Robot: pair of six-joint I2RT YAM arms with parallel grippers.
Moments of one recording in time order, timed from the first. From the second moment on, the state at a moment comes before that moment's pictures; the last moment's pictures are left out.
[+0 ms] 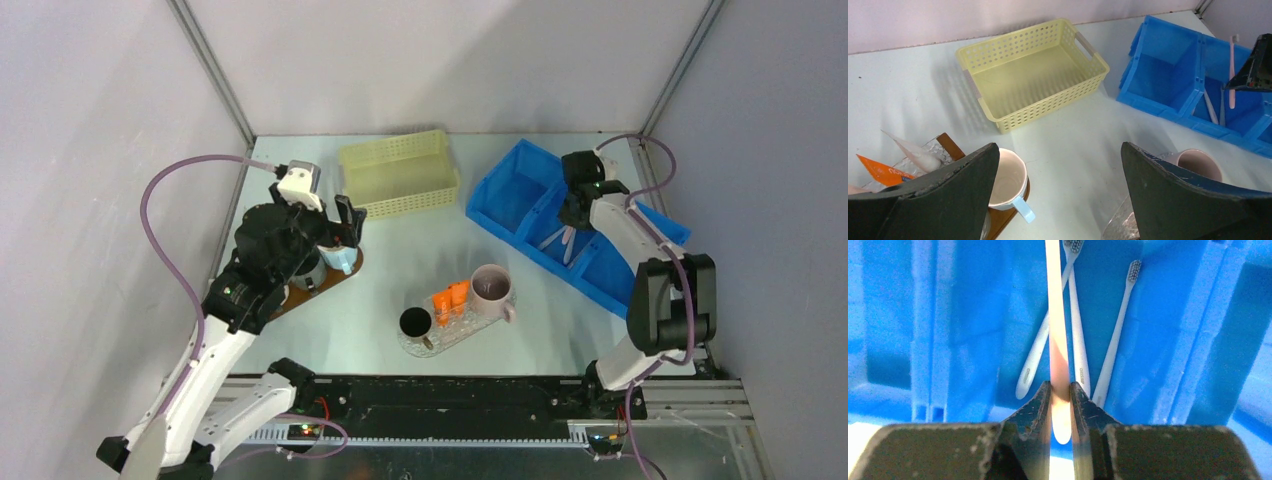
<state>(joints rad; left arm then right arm) -0.45 0.78 0.99 -0.40 -0.10 -0.13 0.13 1.64 1.21 -0.62 0.35 0.57</state>
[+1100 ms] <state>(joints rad) -0.50 0.98 1.03 0.01 0.33 -0.36 0.46 1.03 0.99 -0.16 -0.34 0.10</state>
